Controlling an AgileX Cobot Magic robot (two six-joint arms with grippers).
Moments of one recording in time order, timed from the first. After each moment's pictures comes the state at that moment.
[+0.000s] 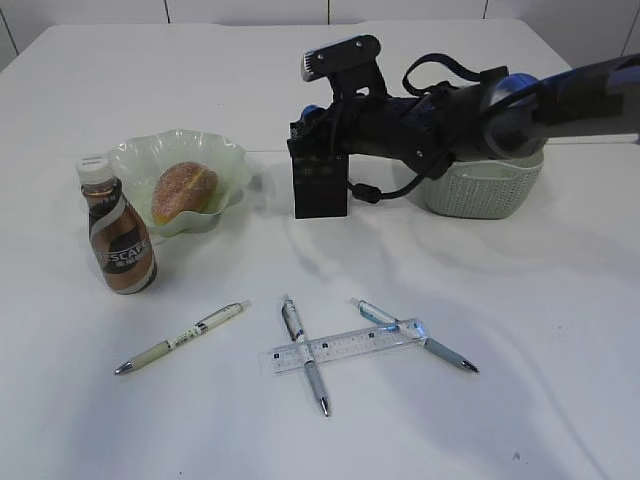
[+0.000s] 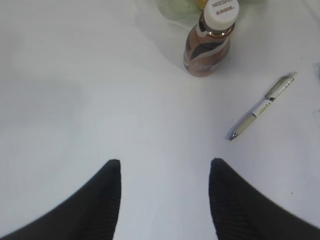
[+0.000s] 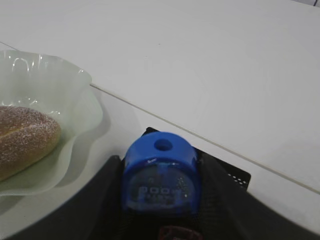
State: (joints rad) left arm -0.09 1.25 -1.28 0.03 1.18 -0.02; right arm 0.36 2.27 -1.66 -0.39 -0.14 0.26
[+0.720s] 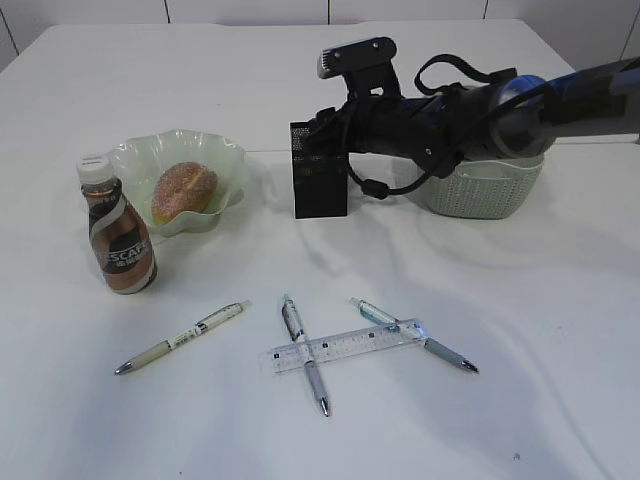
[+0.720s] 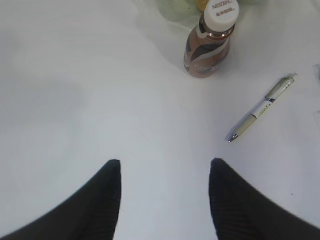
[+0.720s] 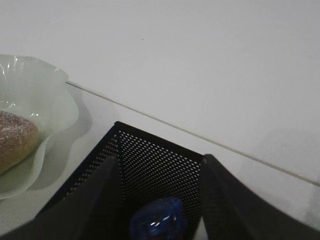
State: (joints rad) left arm -0.09 1.25 -1.28 0.03 1.18 -0.02; right arm 0.33 2.29 -1.67 -0.36 -0.14 0.27
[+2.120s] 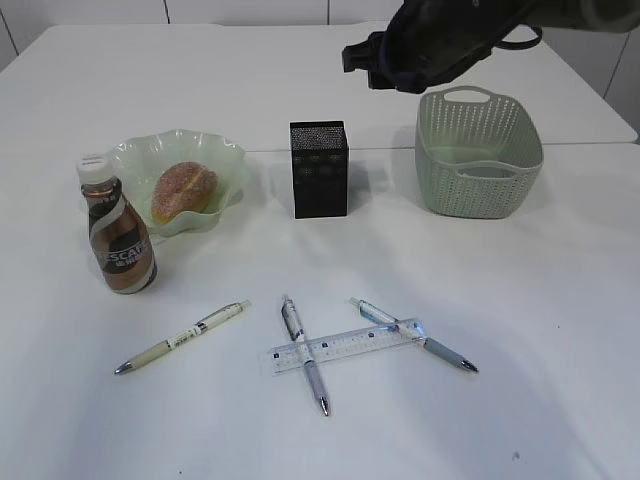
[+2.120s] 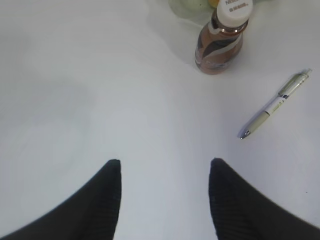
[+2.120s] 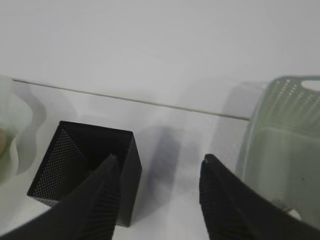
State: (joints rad) left arm -0.09 1.25 -1.28 0.07 1.19 -0.02; right arm 0.33 2.06 -1.76 -0.33 0.47 0.41
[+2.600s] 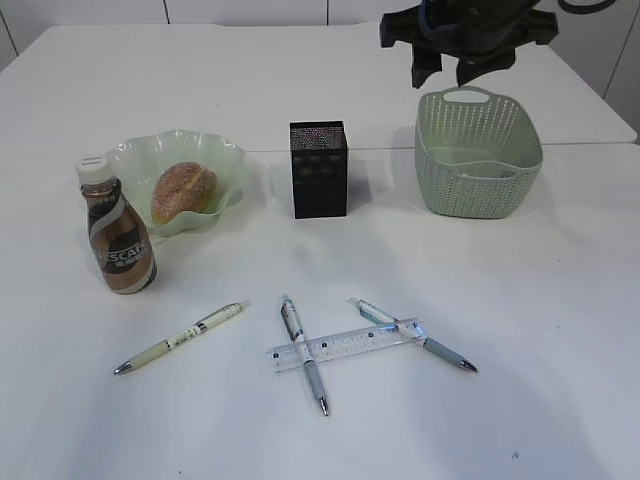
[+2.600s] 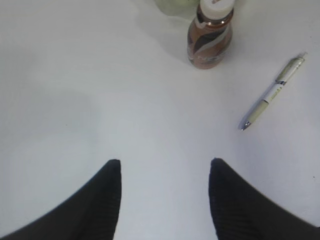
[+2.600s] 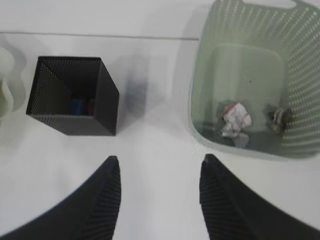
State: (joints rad) left arm -0.11 1.25 -1.28 0.07 1.19 0.06; right arm 0.33 1.89 -1.76 -0.23 0.88 0.41
